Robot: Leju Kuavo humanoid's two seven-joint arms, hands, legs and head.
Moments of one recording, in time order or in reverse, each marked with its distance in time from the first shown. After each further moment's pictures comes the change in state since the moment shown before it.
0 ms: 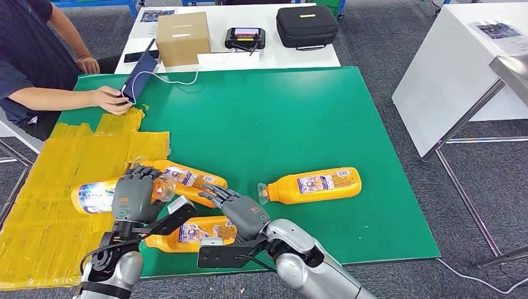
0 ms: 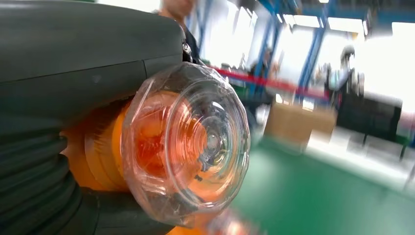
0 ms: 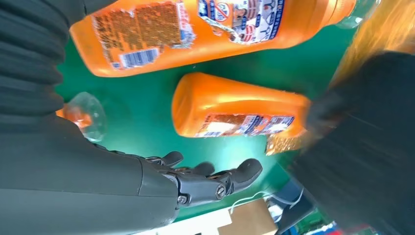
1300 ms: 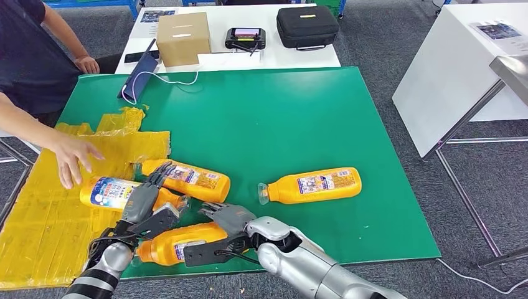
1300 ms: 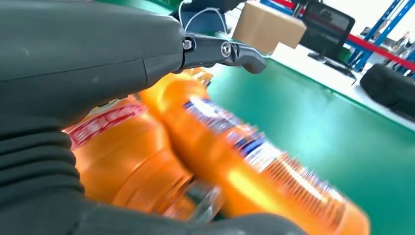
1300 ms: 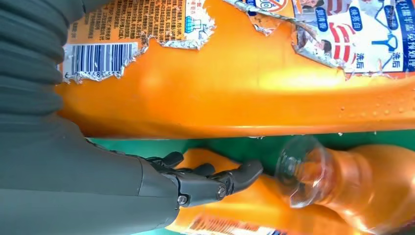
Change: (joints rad) left arm -0.106 0.130 -0.051 0.279 0.529 -0.186 -0.321; right arm -0.176 0.114 0.149 0.399 -0.011 0.103 0.087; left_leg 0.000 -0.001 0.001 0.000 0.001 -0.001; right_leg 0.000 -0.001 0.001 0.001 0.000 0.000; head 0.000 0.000
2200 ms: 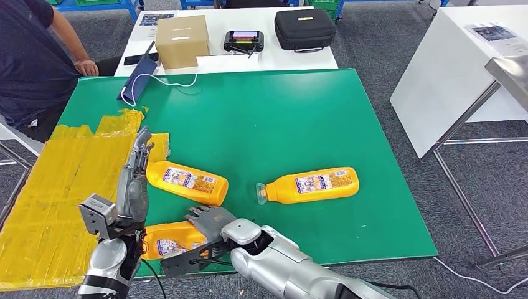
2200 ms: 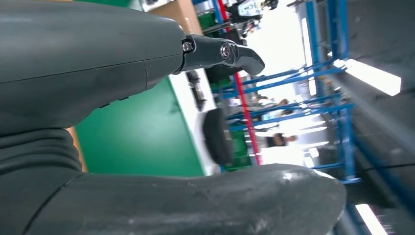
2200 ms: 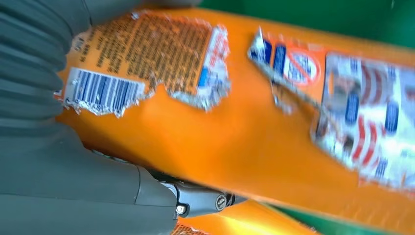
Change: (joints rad) left arm 0.083 -0.171 0.059 -0.356 0.647 -0.199 -0.147; right arm -0.081 0.185 0.129 0.326 0.104 0.027 0.059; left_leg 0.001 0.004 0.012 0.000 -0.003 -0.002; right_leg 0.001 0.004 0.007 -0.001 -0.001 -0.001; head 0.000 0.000
